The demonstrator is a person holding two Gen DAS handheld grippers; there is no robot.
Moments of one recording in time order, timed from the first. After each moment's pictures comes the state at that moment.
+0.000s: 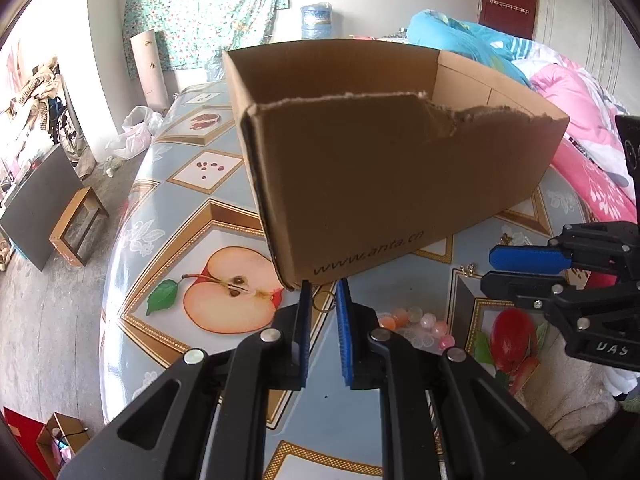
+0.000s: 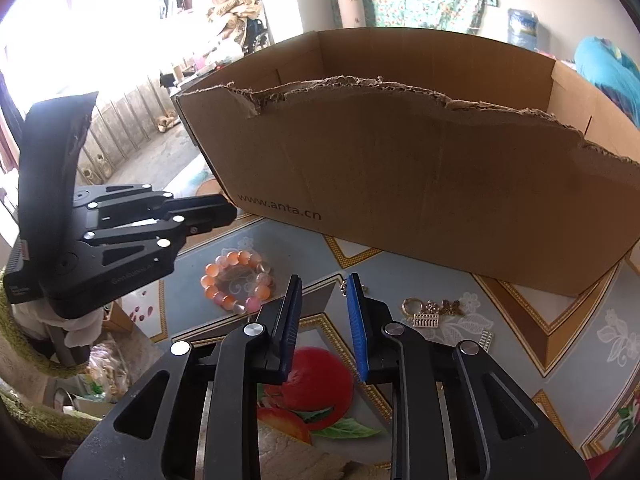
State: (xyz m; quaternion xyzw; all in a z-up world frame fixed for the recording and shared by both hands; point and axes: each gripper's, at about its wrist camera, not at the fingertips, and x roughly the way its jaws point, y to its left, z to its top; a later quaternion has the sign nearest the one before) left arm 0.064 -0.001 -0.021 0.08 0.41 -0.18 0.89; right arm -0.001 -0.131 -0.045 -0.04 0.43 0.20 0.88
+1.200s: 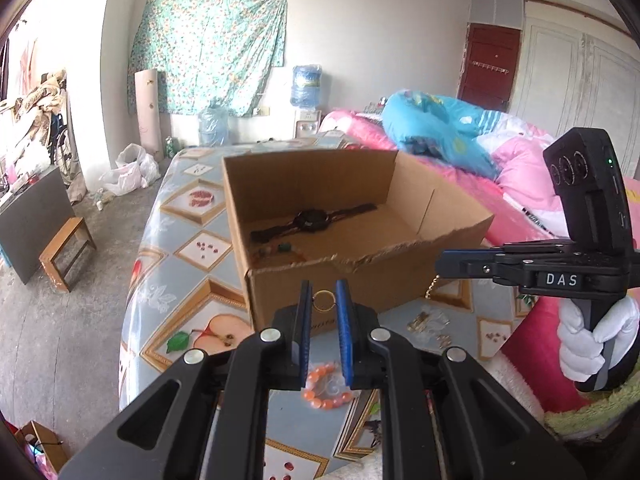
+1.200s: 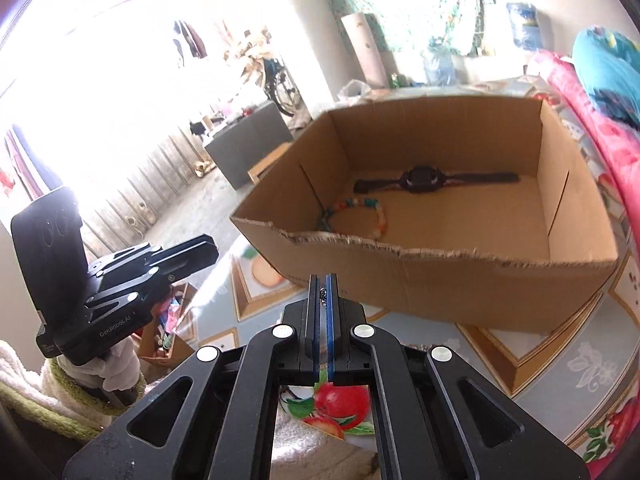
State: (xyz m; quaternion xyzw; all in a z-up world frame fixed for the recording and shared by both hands) left arm 0.016 0.006 0.078 0.02 0.31 -0.23 0.92; right arm 0.025 -0.176 0.036 0.07 0.39 0.27 0.88
